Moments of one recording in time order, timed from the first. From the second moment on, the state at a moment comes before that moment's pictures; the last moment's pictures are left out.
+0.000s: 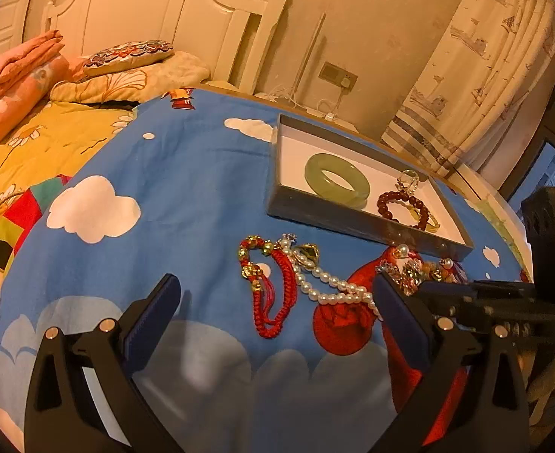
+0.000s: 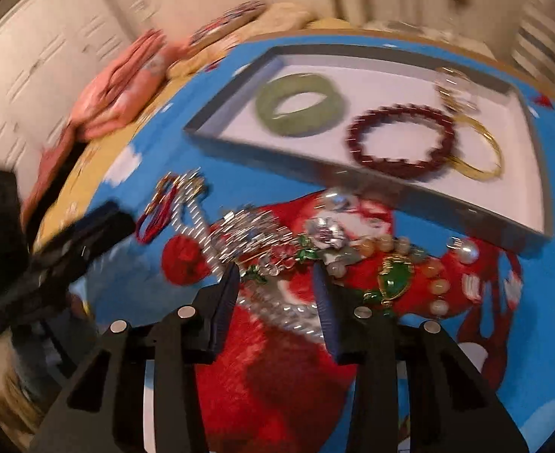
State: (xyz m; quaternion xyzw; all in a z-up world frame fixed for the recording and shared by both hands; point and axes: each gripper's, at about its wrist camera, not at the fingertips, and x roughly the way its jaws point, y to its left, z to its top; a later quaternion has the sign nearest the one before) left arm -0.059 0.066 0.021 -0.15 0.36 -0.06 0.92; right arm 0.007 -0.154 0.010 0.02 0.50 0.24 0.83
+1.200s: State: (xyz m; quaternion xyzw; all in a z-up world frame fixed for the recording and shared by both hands) left arm -0.016 -0.025 0.021 0.01 0.40 -0.16 0.90; right arm -0.009 -0.186 0.036 0.06 0.38 0.25 0.89
